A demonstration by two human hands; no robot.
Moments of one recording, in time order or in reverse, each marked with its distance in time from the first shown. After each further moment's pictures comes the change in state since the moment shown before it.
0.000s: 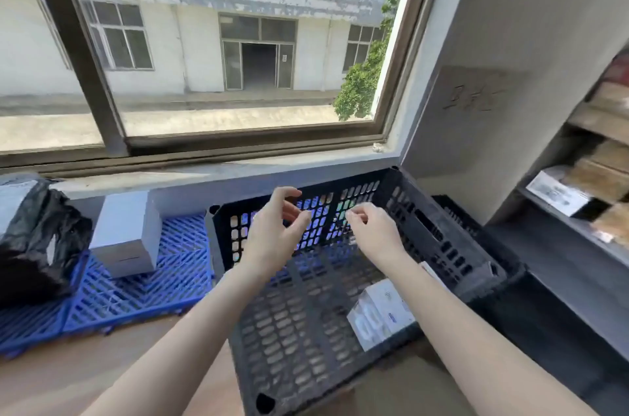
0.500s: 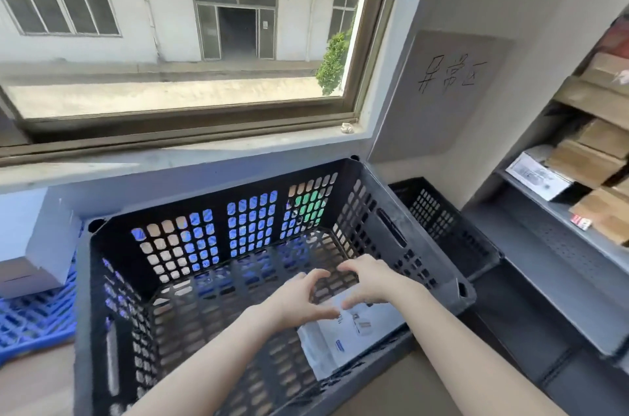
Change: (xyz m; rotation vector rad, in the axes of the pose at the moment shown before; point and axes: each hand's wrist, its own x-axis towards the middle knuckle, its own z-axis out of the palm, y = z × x) left_hand 0.014 -0.081 0.193 0.319 -0.866 -0.234; right_hand 0.070 0.153 -0.025 -0.489 -0.633 0.137
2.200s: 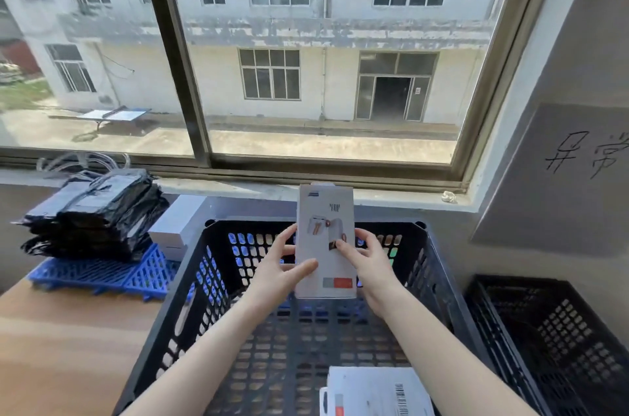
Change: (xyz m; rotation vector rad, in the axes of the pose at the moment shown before) left_hand -0.086 0.069 -0.063 -0.642 0.967 -0.034; right_hand -0.006 -0.062 -0.065 1.214 -0.017 -0.539
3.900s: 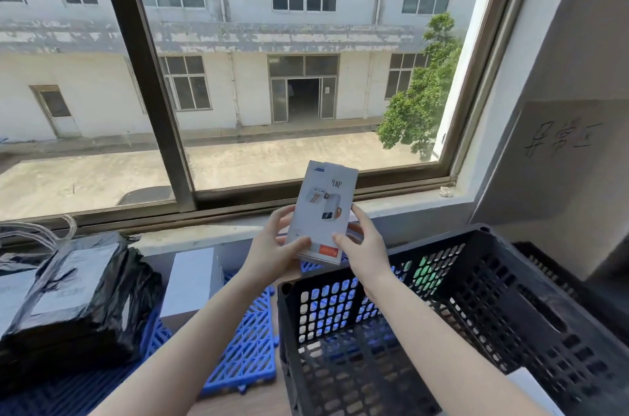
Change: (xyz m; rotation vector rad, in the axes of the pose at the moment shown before) left_hand 0.164 -0.012 -0.217 -0.029 -0.284 0.142; right_hand 0.101 -0.025 0.219 -0.202 0.420 -0.261
